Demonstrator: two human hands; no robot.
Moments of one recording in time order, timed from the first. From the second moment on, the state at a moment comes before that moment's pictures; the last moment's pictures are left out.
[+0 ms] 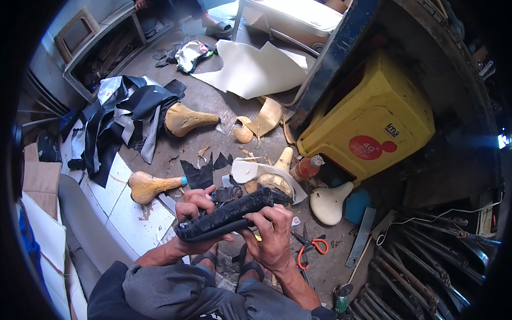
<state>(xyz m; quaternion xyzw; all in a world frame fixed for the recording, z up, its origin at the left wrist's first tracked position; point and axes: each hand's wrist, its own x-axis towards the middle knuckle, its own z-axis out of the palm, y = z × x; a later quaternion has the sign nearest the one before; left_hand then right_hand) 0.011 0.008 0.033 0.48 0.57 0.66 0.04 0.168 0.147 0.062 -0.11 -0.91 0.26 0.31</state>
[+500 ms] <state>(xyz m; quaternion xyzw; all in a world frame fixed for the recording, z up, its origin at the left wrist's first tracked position) 0.002 0.006 0.030 0.52 0.57 0.63 0.03 0.165 0.145 0.078 -0.12 -0.89 0.31 0.31</state>
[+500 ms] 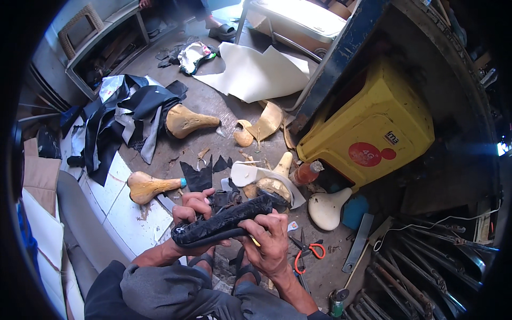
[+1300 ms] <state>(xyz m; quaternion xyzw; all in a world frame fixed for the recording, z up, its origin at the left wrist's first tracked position) 0.003 0.005 0.046 0.57 0.50 0.64 0.05 0.173 0.143 0.090 -0.12 -0.90 0.33 0.26</state>
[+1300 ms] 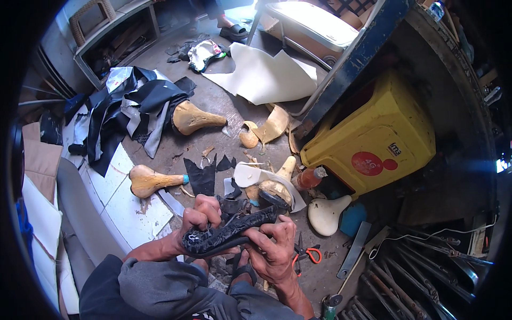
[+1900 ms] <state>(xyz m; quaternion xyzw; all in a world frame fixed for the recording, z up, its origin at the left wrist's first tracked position) -0.004 0.004 0.061 0.59 0.45 0.66 0.09 0.178 0.141 0.094 -0.08 -0.90 0.34 0.26</state>
